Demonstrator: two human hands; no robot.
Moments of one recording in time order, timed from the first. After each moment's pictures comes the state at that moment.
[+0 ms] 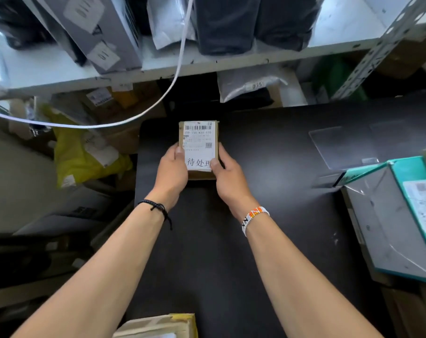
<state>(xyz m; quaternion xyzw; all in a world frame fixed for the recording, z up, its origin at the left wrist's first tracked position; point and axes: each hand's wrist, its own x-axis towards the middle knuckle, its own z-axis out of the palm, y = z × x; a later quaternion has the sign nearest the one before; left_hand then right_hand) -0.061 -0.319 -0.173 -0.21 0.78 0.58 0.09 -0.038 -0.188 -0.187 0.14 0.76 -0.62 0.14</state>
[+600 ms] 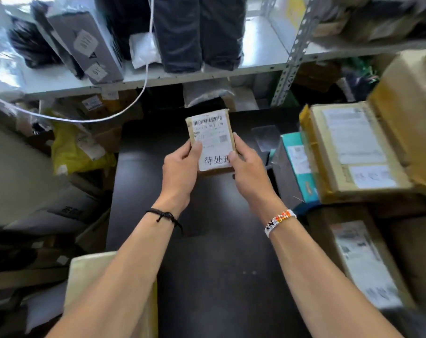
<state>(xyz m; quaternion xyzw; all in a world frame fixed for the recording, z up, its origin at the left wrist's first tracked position) 0.085 -0.194 -0.042 -0.13 0.68 0.72 0.05 0.093 -0.052 -0.061 0.11 0.78 -0.62 0.03</state>
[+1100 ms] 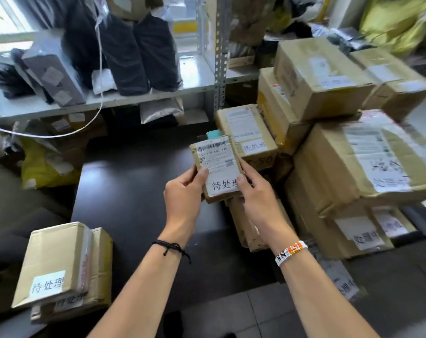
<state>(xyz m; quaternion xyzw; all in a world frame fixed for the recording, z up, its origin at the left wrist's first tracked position) 0.266 -0.049 0.008 -0.11 0.67 0.73 0.04 0.288 0.098 -0.014 0.12 0.76 -0.64 -0.04</state>
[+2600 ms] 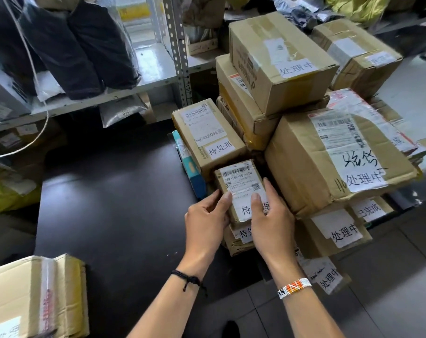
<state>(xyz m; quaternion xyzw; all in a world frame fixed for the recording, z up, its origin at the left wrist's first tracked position) 0.294 0.036 -0.028 -0.08 0.69 0.70 0.17 0.342 0.157 -0.034 0.29 0.82 -0.47 -0.12</state>
